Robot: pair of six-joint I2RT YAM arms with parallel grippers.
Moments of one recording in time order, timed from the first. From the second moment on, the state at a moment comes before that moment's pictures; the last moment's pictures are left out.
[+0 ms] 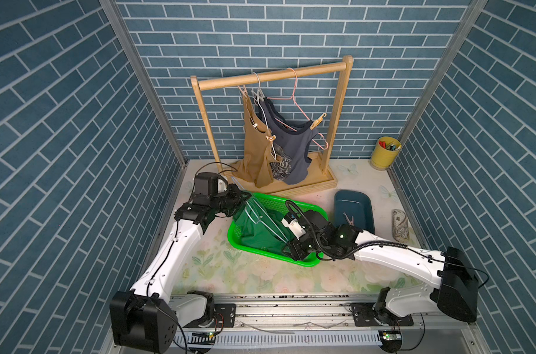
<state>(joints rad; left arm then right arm) -0.17 1.19 1.04 -0.45 0.53 -1.04 1.05 1.37 0.99 -0.48 -0.17 0.38</state>
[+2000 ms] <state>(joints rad) -0.65 1.17 0.79 -0.37 -0.02 -0.61 1.14 1.01 0.83 -0.70 -0.15 0.64</state>
